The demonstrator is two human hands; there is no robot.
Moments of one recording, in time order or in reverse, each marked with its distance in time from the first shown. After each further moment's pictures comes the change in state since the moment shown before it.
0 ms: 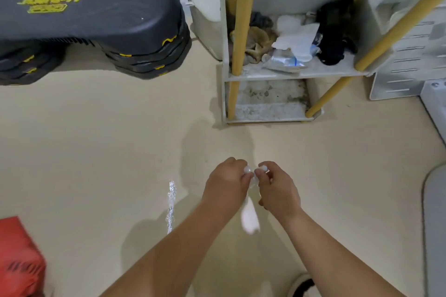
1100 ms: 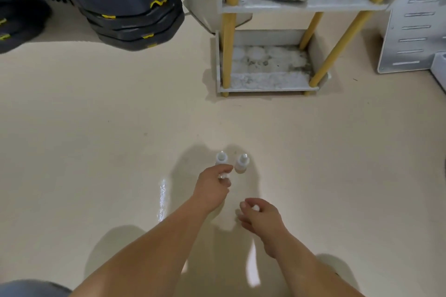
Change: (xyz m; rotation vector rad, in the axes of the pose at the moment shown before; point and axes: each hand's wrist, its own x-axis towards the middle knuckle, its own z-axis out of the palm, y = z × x) left_hand -0.037 -0.143 0.150 -0.415 -0.094 -0.343; right_hand -0.021 0.192 0.120 0.456 -0.129 0.341
